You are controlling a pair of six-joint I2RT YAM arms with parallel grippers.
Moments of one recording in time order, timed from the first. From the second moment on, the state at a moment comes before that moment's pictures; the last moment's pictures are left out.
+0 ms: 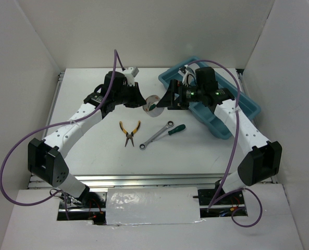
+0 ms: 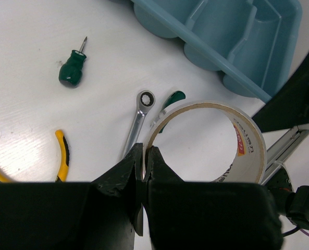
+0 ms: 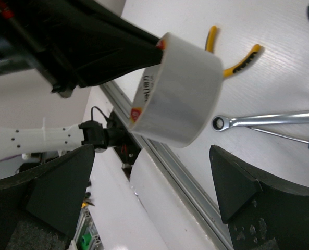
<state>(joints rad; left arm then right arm) -0.47 1.54 1.40 -0.40 0.27 -0.40 0.34 1.47 1.40 -0.54 -0.76 0.50</state>
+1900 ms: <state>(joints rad) -0.14 1.39 1.33 -0.45 0.27 -0.40 0.19 2.17 2.06 -0.45 -0.14 -0.60</state>
